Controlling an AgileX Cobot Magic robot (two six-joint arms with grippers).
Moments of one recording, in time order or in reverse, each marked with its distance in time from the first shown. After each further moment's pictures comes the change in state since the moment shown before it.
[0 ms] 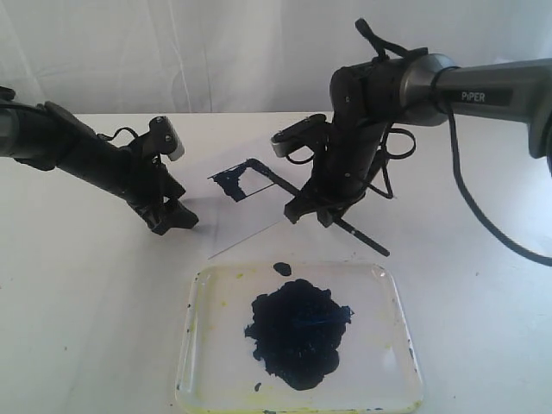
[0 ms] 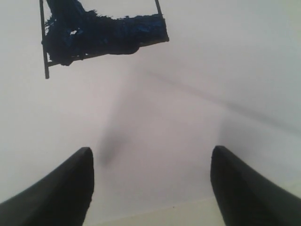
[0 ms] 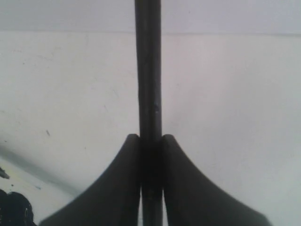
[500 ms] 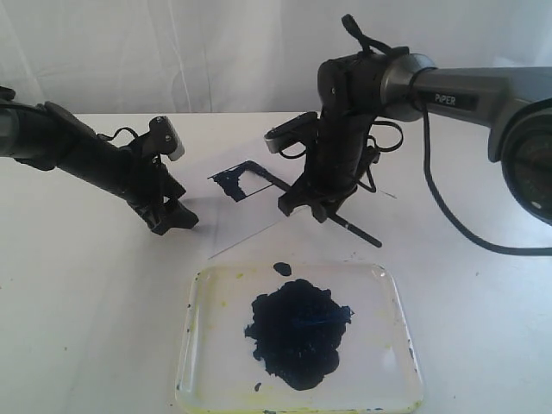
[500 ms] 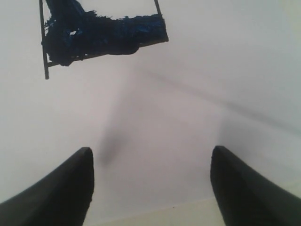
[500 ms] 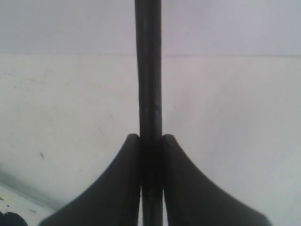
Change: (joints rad) left arm 0.000 0.000 0.000 0.000 0.000 0.004; right arm 0.000 0.107 -0.179 0.000 0.127 0.000
